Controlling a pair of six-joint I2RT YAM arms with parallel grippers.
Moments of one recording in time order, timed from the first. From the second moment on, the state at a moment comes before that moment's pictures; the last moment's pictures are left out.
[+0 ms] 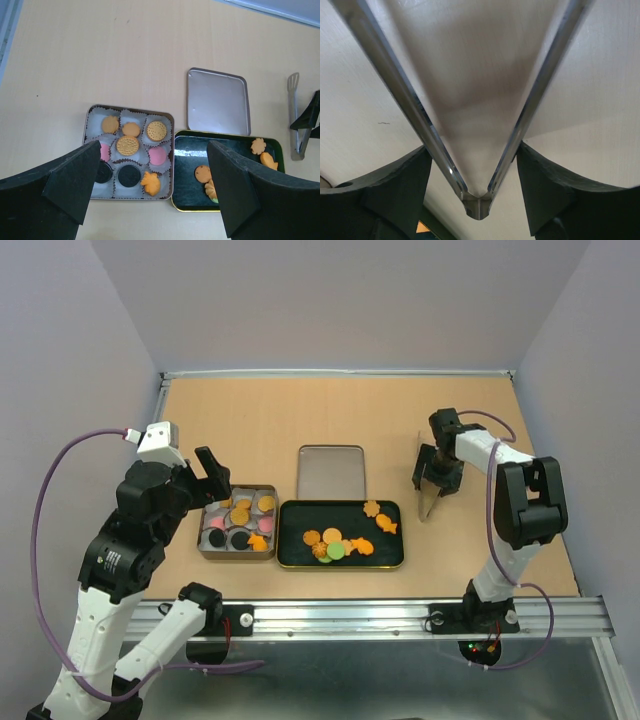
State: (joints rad) left arm -0.38 0.68 1.17 -0.91 -0.26 -0.40; right arm 0.14 1.80 1.21 -0.74 0.09 0.48
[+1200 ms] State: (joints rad) left arm -0.38 0.66 0.82 -0.49 -0.52 -0.43; right arm 0.16 0.87 1.18 -0.73 -0.40 0.57
